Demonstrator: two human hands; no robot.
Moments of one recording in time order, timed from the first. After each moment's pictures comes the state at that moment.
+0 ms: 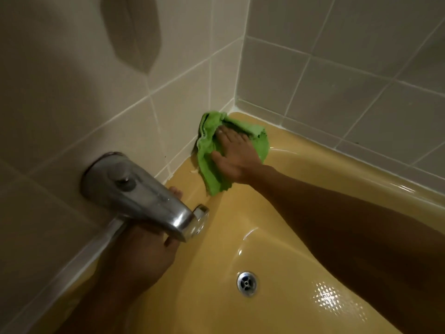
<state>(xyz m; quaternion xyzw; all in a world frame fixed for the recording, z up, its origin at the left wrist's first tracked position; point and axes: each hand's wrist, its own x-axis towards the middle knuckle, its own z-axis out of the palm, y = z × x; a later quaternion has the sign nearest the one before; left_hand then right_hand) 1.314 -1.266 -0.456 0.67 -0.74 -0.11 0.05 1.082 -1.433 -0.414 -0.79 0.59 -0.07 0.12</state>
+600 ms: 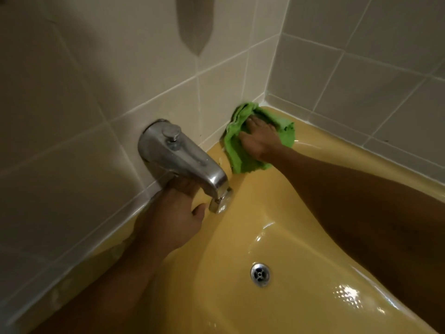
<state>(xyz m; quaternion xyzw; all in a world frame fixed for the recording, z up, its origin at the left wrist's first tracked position) 1.294 -1.235 -0.419 0.67 -0.73 -0.06 0.16 1.093 -1.442 -0.409 -0.75 0.64 -0.09 0.17</state>
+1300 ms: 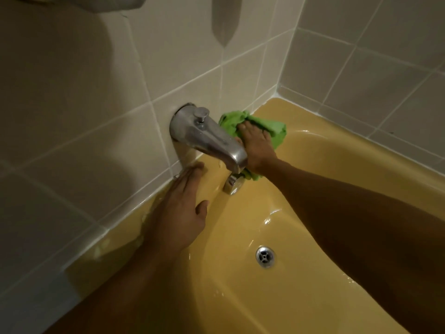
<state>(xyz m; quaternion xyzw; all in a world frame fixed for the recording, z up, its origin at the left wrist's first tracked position) 1.311 -1.182 -0.415 0.70 -0.67 -0.14 0.21 1.130 -1.366 -0.417 -0.79 0.58 -0.11 0.16</state>
